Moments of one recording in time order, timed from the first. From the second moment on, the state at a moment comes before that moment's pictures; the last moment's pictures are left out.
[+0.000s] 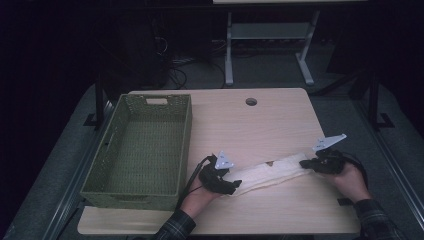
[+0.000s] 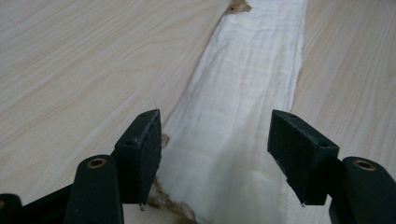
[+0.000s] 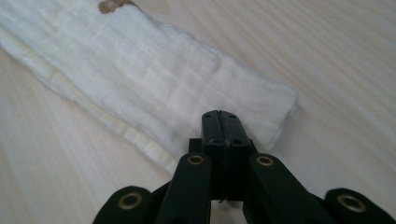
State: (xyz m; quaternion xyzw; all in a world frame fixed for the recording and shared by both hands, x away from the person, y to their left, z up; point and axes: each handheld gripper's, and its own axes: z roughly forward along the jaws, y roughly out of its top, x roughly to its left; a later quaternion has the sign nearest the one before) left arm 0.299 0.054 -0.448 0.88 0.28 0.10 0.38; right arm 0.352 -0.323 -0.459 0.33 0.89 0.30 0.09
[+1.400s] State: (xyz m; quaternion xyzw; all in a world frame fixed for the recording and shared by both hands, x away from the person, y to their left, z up) left arm 0.304 0.056 -0.451 0.87 0.31 0.11 0.37; right arm 0.431 -0.267 -0.448 0.32 0.87 0.35 0.12
